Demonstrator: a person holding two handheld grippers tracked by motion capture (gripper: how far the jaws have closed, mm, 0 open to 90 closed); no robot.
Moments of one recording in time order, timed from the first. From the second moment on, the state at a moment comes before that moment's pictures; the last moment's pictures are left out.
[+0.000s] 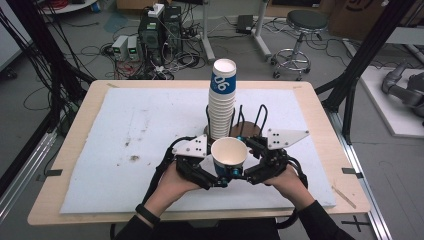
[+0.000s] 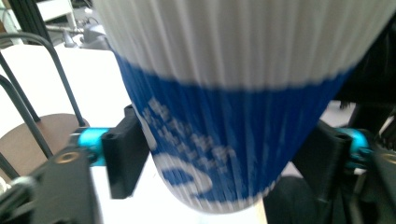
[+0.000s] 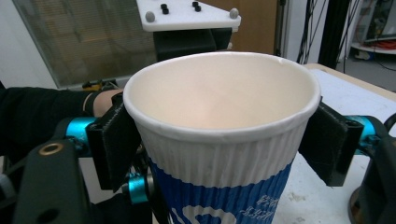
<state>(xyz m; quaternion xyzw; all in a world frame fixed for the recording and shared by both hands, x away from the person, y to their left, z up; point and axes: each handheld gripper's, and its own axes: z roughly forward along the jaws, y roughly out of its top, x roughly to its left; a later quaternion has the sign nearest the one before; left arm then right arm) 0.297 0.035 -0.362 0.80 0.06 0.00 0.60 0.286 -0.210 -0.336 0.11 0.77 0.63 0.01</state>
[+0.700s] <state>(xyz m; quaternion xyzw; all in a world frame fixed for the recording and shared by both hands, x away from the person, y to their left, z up) 0.295 0.039 -0.354 0.78 0.06 0.00 0.62 0.286 -0.206 -0.340 0.10 0.76 0.64 0.00</state>
